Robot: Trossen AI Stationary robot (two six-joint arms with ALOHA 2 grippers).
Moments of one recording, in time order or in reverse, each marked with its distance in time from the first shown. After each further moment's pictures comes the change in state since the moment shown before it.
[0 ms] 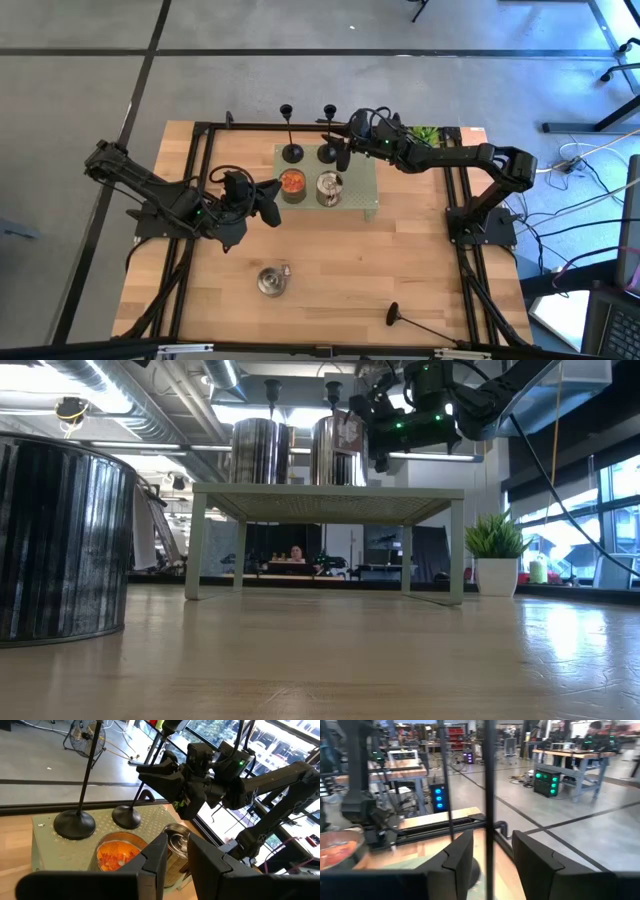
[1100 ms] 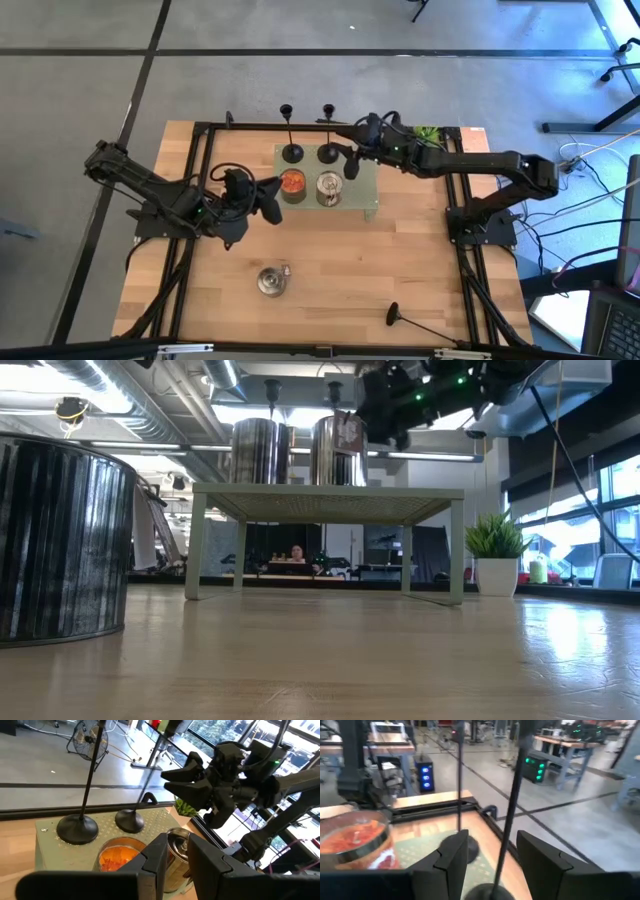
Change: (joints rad) left arm 0.021 0.000 0.000 0.010 -0.001 0.028; right arm 0.095 -0.187 0.001 -0.303 0.162 -0.063
